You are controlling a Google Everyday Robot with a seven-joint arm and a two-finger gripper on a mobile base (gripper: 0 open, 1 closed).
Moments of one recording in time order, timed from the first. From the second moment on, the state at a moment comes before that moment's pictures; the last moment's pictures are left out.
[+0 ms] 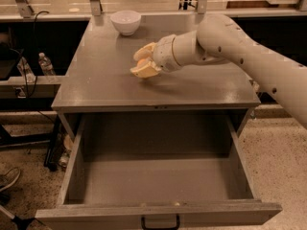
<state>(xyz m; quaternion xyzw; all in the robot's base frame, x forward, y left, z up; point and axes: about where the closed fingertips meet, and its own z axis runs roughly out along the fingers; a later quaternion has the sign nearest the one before) 0.681 0.040 0.870 -0.61 0.60 0.16 0.50</state>
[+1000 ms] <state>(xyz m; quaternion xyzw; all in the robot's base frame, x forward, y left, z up) 0.692 0.042 0.853 -0.60 0.61 0.17 0.49</state>
